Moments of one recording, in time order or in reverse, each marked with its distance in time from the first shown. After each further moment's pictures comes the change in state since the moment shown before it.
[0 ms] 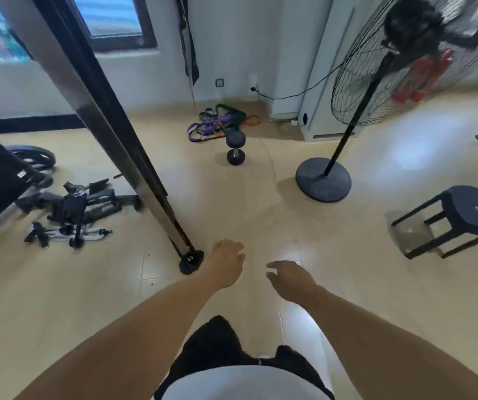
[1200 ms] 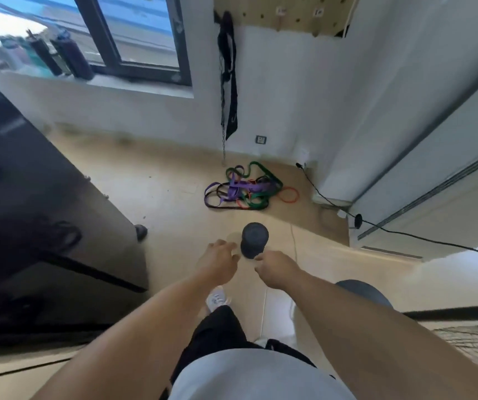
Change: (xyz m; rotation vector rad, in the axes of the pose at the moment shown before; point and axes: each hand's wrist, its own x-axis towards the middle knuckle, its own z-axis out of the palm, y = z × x) left_hand 0.644 -0.094 -0.382 -0.255 0.149 -0.377; right_hand 0.691 -0.092 -0.459 -0.153 -0.230 -0.160
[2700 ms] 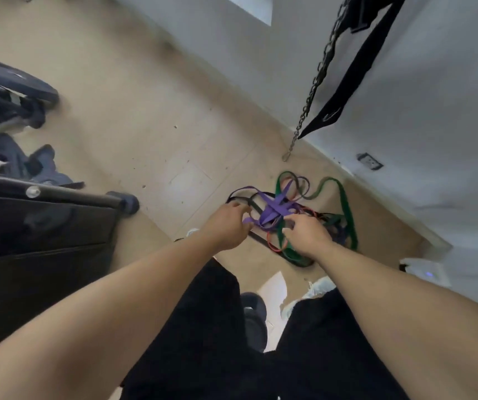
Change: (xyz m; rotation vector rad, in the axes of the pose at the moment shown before) left_hand 0.688 -0.064 -0.109 -0.282 -0.099 -0.424; right_hand 0.729 -0.011 -0.290 -0.108 -0.254 -0.179
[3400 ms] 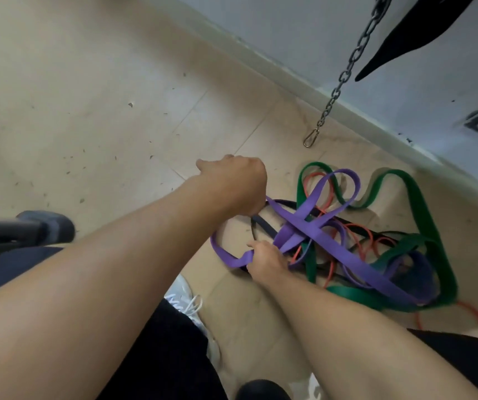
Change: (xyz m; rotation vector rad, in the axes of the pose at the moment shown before) left_hand 0.267 -0.058 0.058 0.449 -0.012 -0.046; right_hand 0.346 0.047 0.267 -0.102 -0.067 -0.004
